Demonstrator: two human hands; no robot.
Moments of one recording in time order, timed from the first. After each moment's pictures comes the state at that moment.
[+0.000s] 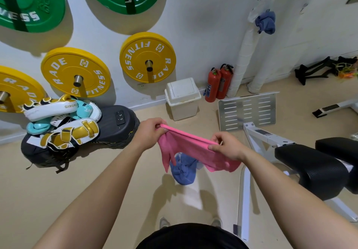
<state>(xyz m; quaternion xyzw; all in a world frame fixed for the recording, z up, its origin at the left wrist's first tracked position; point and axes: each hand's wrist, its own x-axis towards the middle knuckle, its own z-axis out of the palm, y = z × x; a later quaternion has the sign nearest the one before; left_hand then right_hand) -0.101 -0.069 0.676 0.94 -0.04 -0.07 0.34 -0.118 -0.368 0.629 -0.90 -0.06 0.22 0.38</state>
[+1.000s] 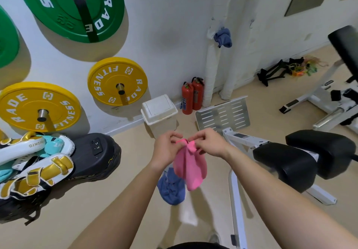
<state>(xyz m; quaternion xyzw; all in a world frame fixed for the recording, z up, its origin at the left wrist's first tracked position) -0.083 -0.192 0.677 0.85 0.00 -0.13 0.51 -0.098 -0.373 0.693 -0.84 0.06 0.19 0.50</state>
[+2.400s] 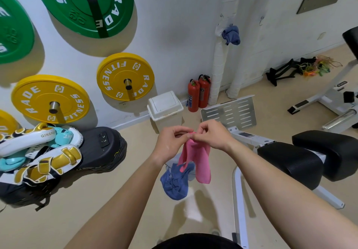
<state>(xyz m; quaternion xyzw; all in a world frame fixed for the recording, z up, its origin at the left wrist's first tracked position) -0.104 -0.192 0.700 0.81 -0.08 -0.11 0.57 -0.103 -0.376 0.706 -0.91 0.00 0.09 0.41</state>
